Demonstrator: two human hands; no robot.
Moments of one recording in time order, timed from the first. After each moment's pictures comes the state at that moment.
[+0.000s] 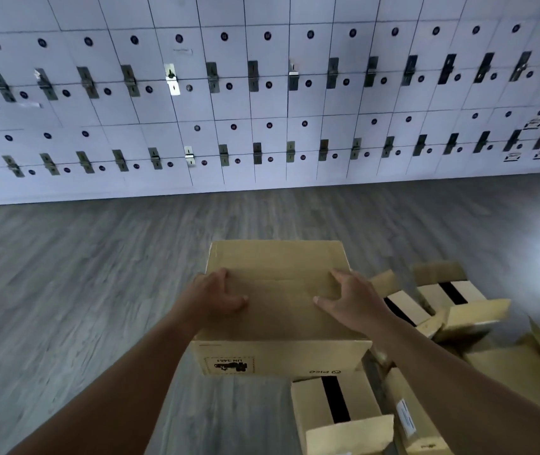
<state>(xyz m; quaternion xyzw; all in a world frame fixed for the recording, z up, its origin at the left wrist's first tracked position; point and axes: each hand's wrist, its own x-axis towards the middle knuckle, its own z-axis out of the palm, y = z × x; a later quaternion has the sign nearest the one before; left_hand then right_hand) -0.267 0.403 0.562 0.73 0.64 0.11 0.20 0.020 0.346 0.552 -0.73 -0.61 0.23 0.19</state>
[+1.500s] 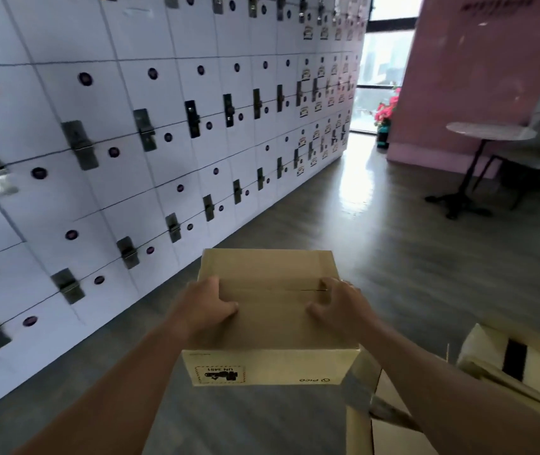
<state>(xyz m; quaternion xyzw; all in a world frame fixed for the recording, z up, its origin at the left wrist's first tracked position) 0.276 1.256 0.577 0.94 0.26 0.02 0.20 0.430 1.005 0.552 -0.92 -0.28 0.06 0.28</state>
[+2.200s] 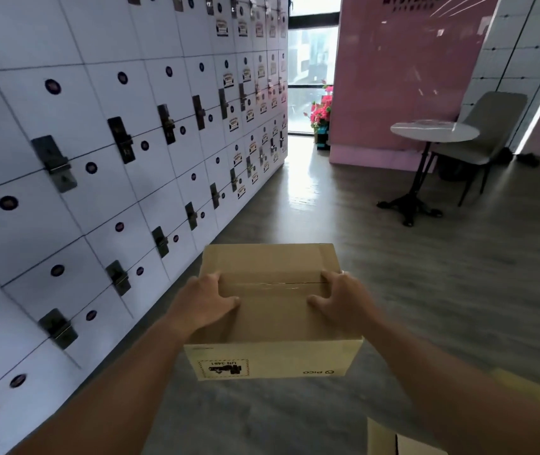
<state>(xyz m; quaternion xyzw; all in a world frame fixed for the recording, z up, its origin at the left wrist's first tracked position) 0.812 1.399 0.583 0.97 0.14 0.04 0.19 0.909 1.122 0.551 -0.94 -0.18 0.00 0.28</state>
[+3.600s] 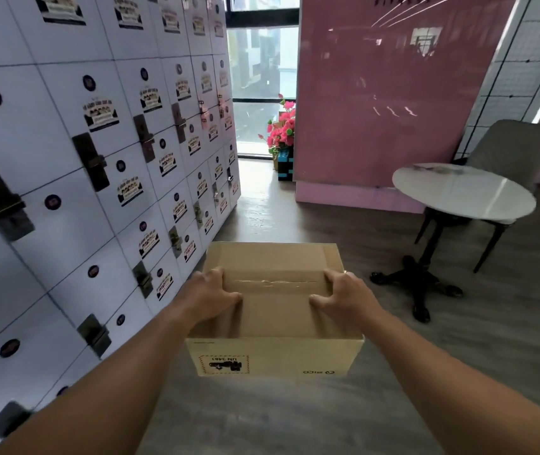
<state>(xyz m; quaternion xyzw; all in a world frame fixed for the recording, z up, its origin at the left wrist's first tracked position) 1.899 1.535 0.588 0.97 0.04 -0.01 0.23 1.932 1.241 0.578 -0.96 -0.07 0.02 0.27</state>
